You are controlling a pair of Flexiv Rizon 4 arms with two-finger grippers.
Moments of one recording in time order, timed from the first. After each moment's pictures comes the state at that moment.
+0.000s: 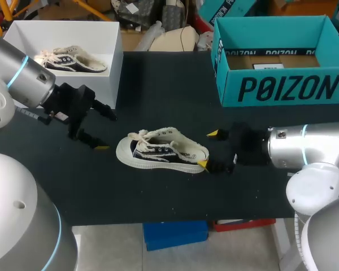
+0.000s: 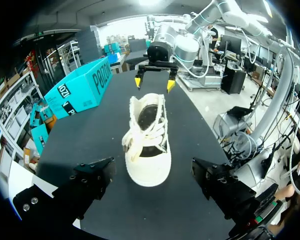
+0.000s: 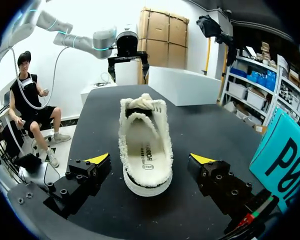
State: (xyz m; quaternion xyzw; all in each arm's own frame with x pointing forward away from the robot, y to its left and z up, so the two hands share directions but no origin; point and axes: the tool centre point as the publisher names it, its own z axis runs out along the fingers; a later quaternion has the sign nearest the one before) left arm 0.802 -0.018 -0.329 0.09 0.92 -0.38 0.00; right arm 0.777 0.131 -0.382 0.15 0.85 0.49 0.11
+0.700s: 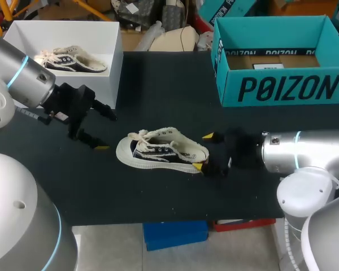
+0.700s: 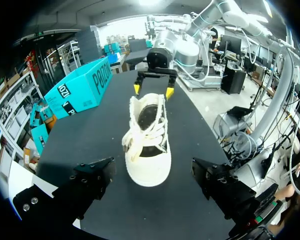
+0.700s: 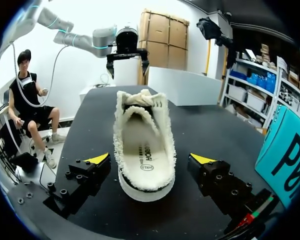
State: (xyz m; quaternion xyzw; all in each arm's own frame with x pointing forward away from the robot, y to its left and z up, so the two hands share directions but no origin) left arm 0.802 -0.018 -0.329 0.09 0.92 -0.38 0.00; right arm 0.782 0.142 -0.401 0.15 0.84 0.50 0.12
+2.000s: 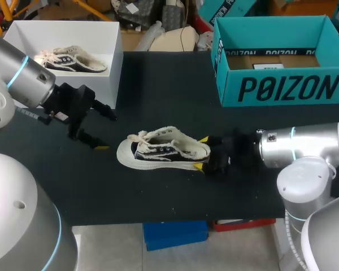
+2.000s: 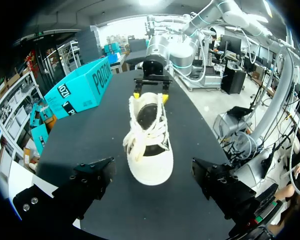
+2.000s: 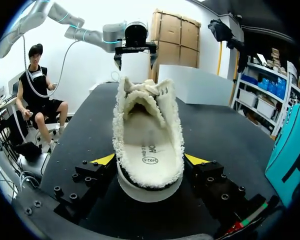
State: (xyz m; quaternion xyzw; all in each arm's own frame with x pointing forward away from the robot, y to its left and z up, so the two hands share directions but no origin) left arm 0.802 -0.018 -0.329 0.09 0.92 -0.38 0.00; right arm 0.793 0.146 -0.423 0.09 0.85 0.51 0.09
